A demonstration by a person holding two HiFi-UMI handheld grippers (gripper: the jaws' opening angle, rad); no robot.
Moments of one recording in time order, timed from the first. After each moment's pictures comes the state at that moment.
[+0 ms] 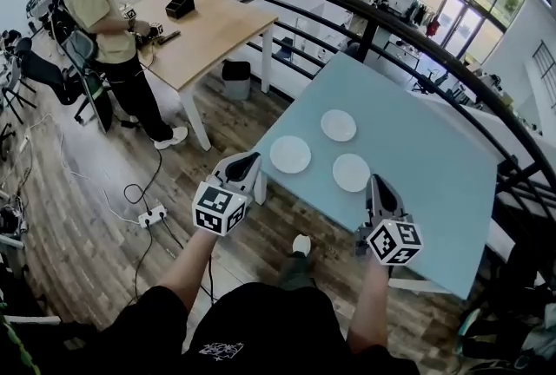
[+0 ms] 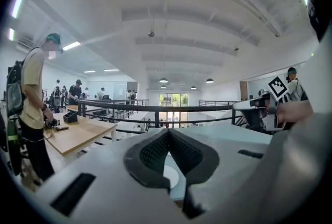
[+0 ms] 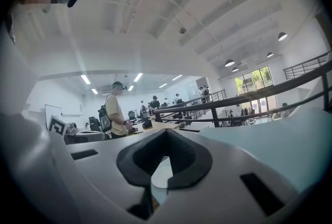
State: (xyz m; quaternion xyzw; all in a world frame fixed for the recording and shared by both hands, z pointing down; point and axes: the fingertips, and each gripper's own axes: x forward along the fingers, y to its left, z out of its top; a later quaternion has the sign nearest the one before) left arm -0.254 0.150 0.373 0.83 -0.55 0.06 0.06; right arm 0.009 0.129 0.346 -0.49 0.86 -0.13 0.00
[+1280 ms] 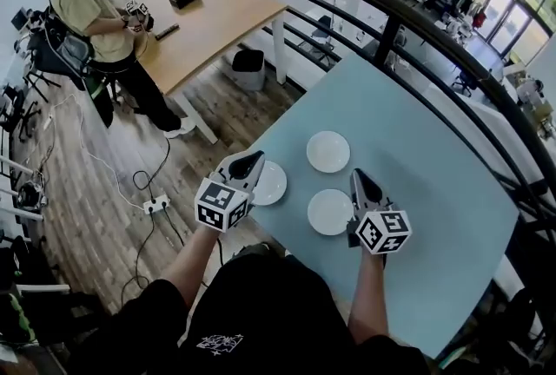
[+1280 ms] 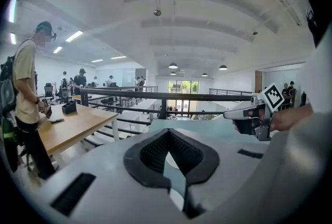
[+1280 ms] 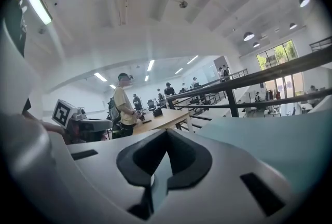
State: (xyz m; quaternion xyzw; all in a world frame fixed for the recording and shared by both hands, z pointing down) left arm -0.158 -0.074 0.420 0.79 -0.59 0.12 0.12; right arm 0.052 -0.130 0.436 -0.35 0.92 -0.19 -0.04
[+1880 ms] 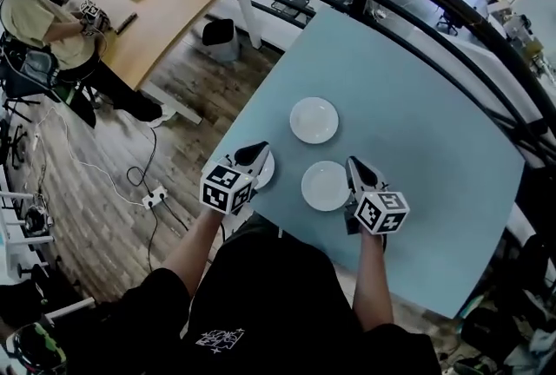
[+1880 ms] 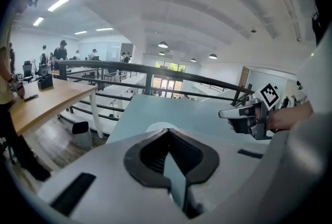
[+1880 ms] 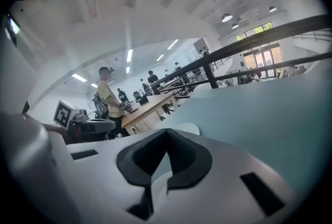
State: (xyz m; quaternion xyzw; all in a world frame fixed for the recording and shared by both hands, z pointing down) left arm -0.118 -0.110 0.525 0.82 -0.49 0.18 0.22; right arm 0.083 -0.133 0.540 -0.40 0.86 -0.30 -0.09
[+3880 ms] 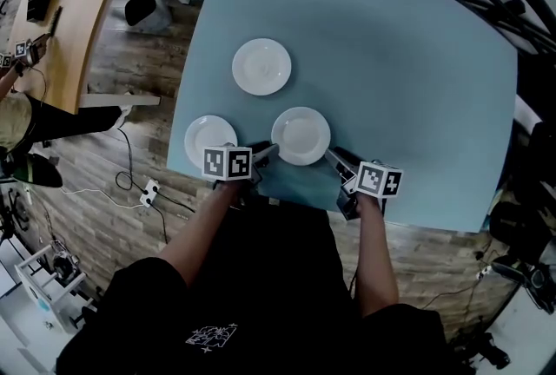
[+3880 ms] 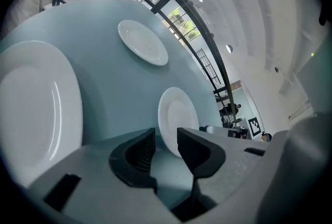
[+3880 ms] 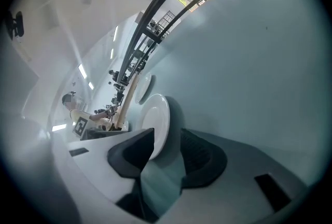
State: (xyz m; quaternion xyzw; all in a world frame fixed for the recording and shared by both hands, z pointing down) left arm -0.006 -0.048 0.709 0.72 -0.28 0.22 0.60; right arm 0.146 -0.026 0.710 -0.42 0.67 -0.61 -0.09
